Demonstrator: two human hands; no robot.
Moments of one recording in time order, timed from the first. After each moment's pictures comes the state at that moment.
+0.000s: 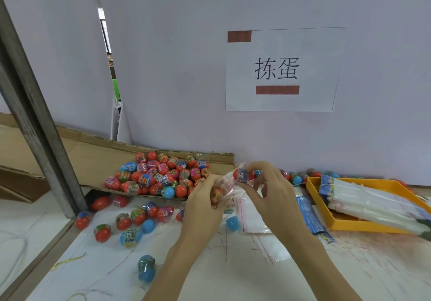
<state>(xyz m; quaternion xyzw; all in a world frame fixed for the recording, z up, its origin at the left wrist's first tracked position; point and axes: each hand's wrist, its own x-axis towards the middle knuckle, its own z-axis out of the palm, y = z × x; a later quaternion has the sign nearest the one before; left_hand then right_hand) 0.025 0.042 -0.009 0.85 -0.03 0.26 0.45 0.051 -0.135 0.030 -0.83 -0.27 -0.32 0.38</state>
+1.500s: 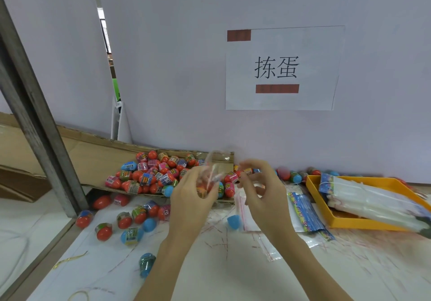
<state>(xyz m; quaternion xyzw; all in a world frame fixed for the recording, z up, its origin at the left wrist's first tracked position) 0.023 0.061 0.004 0.84 -0.02 0.36 0.40 0.043 -0.113 0.024 -0.74 -0.24 -0.26 0.57</state>
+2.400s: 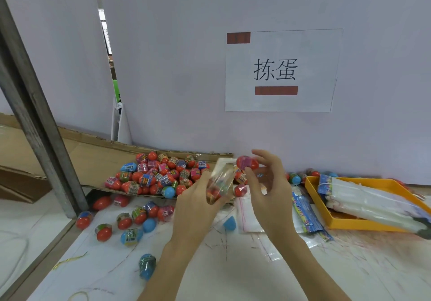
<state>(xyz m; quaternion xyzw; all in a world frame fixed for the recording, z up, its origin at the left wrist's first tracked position) 0.019 0.050 0.000 0.87 -0.04 0.36 0.34 0.040 -0.115 0.034 -0.70 -0.22 -0.33 0.60</state>
